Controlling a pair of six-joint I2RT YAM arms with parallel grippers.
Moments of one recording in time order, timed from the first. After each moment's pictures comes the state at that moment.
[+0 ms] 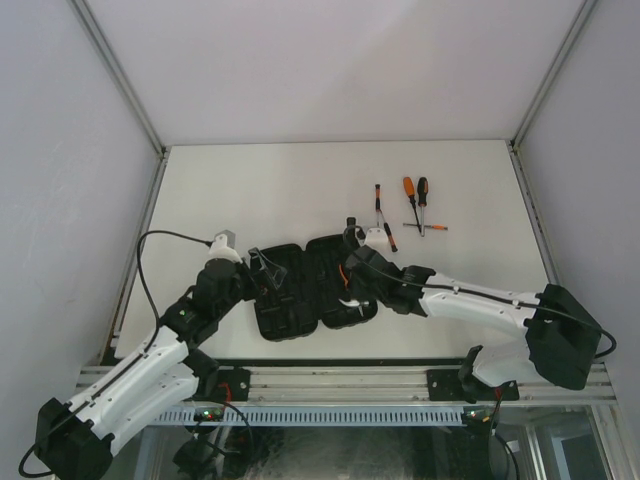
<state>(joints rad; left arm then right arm) -0.56 0.69 0.41 -0.21 -0.14 -0.79 0.98 1.35 0.81 -0.33 0.32 0.77</state>
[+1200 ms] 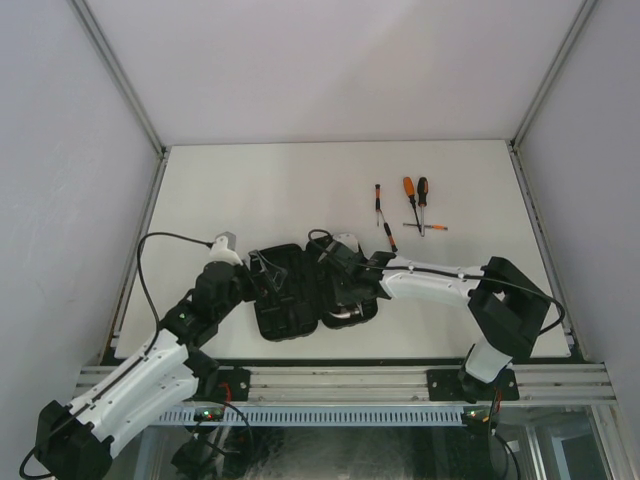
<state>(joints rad) -0.56 0.66 0.37 -0.17 -0.12 -0.77 0.98 1.64 1.02 -0.49 0.18 0.70</state>
